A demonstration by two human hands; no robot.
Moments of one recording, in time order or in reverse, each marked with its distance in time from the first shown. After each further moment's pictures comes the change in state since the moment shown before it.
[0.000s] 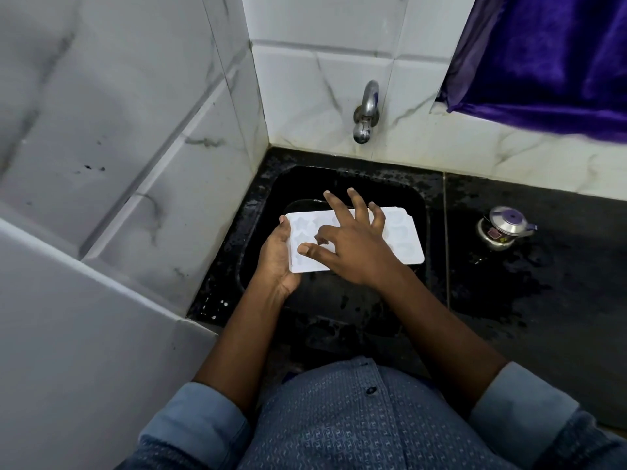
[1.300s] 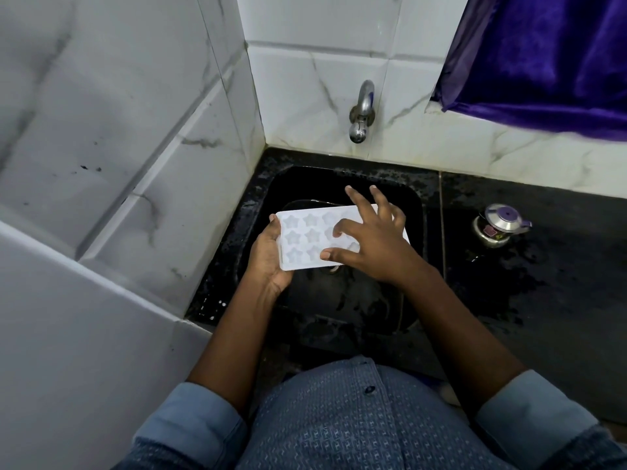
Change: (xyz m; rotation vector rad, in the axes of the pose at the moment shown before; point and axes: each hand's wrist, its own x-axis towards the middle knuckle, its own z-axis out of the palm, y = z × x) left_hand -0.001 0.006 -0.008 -0.028 0.060 0.012; right_hand -0.013 0.042 -0.004 0.051 0.046 -0.018
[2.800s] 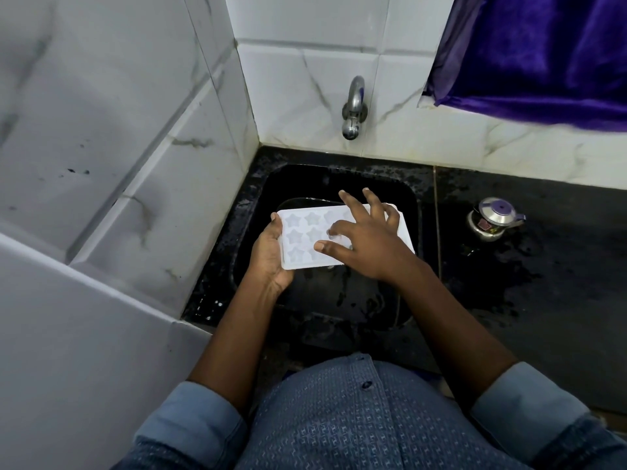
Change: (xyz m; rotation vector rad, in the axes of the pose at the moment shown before) left_hand -0.008 -0.005 0.016 0.034 -0.051 -0.021; right_hand -0.002 -0.004 -0.003 -0.003 -0.067 0.073
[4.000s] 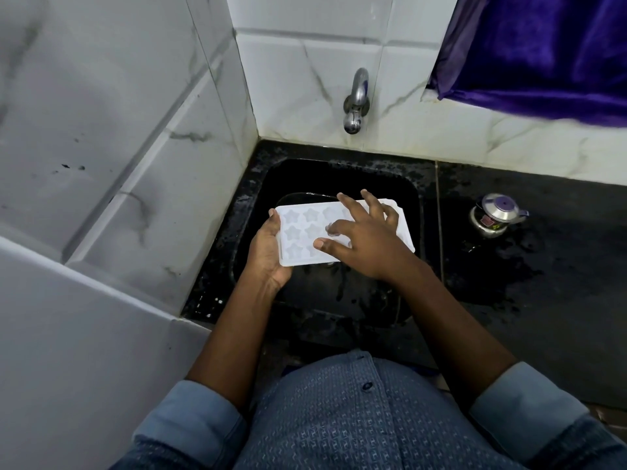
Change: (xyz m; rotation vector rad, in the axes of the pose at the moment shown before) left_hand 0.014 0.001 -0.015 0.028 0.023 0.020; right_hand 0.001 -0.008 0.006 0.054 -0.020 0.004
